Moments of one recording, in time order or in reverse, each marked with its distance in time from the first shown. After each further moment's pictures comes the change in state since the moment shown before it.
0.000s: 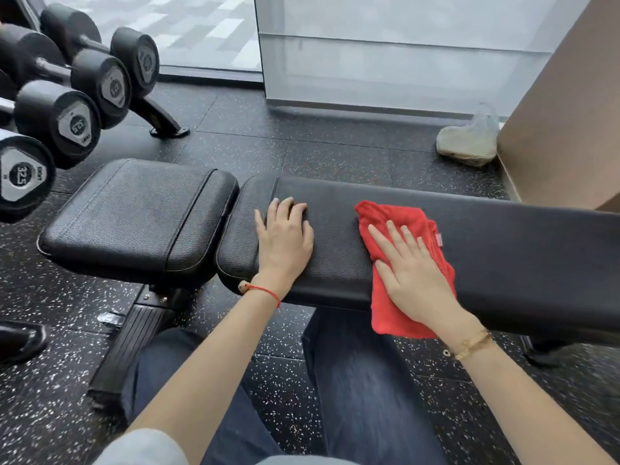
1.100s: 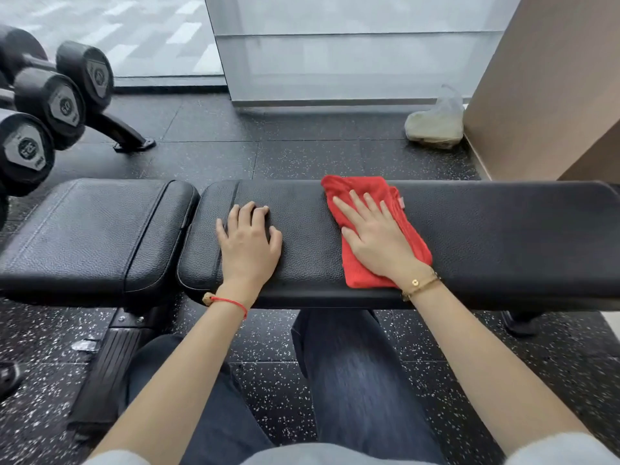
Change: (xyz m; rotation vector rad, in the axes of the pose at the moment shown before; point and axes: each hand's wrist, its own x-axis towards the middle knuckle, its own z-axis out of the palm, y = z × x) left_hand -0.004 0.007 0.002 0.097 0.029 -0.001; right_hand 0.046 0.022 -0.004 0.039 0.025 0.002
